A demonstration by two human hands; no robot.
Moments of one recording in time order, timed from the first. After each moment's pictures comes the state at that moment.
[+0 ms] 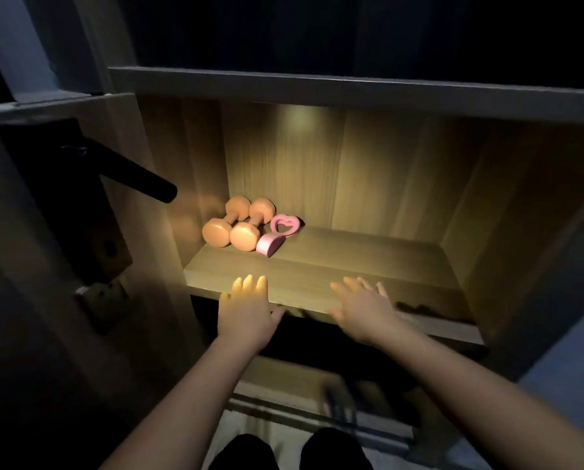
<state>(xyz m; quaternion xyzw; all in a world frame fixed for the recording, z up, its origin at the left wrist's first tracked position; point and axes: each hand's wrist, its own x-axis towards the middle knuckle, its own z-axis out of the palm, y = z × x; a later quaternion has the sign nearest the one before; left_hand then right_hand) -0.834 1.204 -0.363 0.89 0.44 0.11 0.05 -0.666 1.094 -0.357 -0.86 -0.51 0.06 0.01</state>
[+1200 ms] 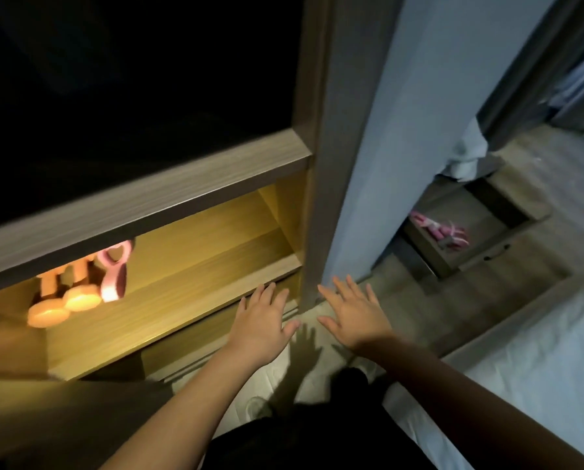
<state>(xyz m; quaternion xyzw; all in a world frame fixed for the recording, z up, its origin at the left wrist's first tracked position) -0.702 1.037 -0.181 0.96 0.02 -0.22 0.15 -0.642 0.845 -0.203 -0.94 -0.24 0.23 0.06</state>
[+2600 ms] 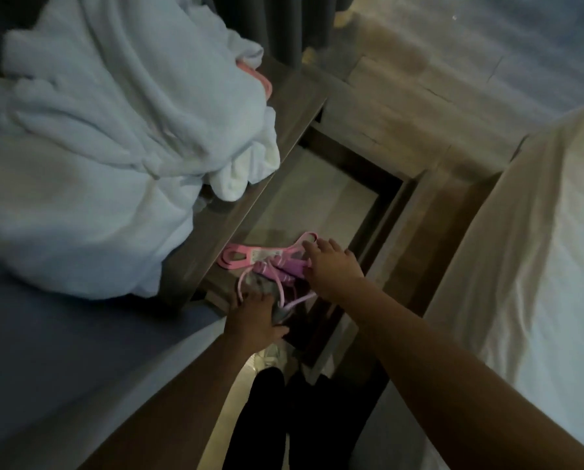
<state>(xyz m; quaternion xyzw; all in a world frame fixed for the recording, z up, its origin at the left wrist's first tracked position) -0.182 0.572 -0.511 0.89 -0.13 -0.43 0.10 -0.159 0.390 -0.494 -0.93 0.06 0.34 0.15</state>
